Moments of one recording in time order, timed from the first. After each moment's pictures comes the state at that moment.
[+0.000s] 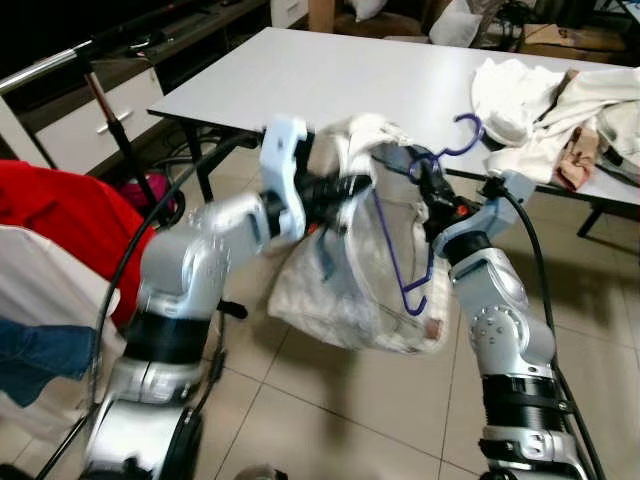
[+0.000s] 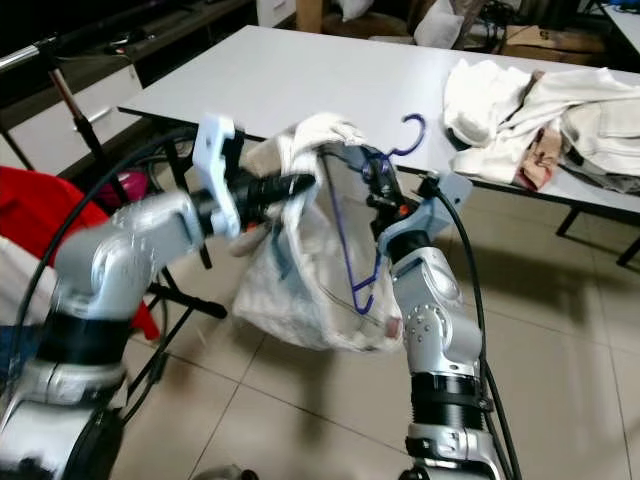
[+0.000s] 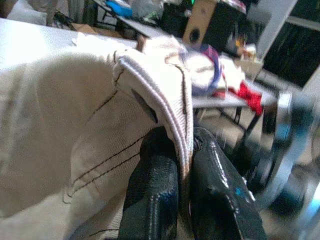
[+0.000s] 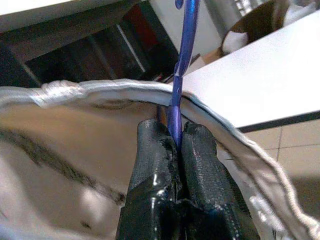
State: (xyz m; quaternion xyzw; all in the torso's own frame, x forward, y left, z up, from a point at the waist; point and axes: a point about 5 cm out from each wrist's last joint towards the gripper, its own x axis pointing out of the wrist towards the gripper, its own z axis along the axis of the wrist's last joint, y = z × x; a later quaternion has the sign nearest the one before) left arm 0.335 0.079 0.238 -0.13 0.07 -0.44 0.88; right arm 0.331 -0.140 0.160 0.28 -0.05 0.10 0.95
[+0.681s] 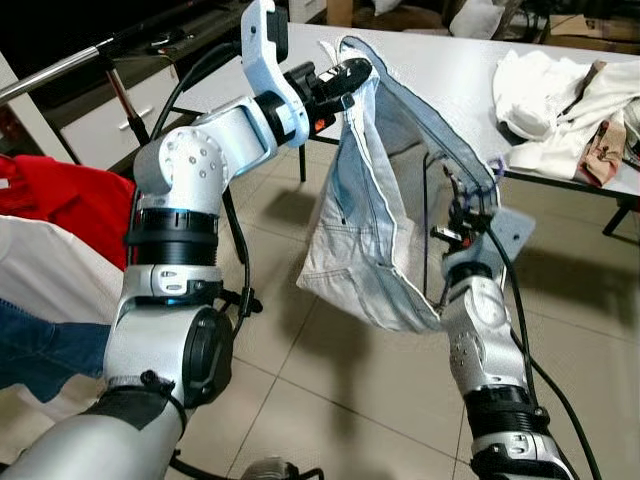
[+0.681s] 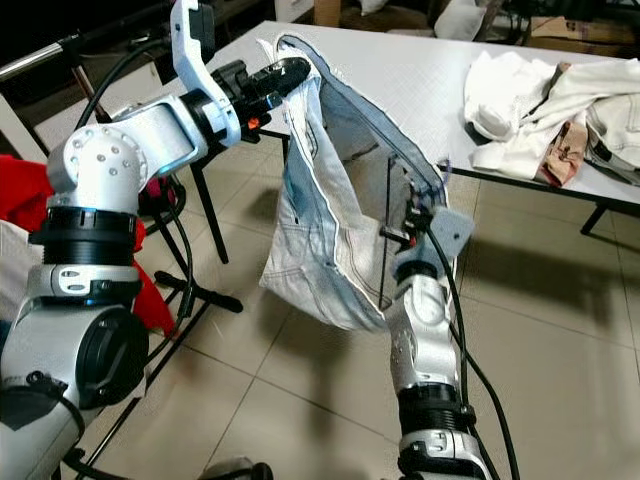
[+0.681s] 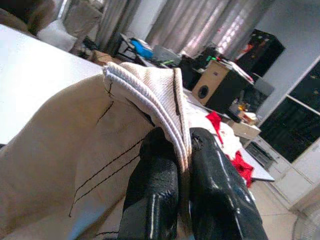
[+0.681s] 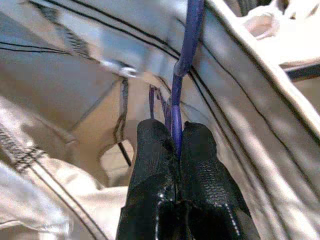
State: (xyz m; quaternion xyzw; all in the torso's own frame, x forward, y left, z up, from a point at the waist) left arm 0.375 0.081 0.301 -0.27 0.04 -0.38 0.88; right arm 0.324 -0.161 0.109 0.15 -0.03 -0.10 0.98
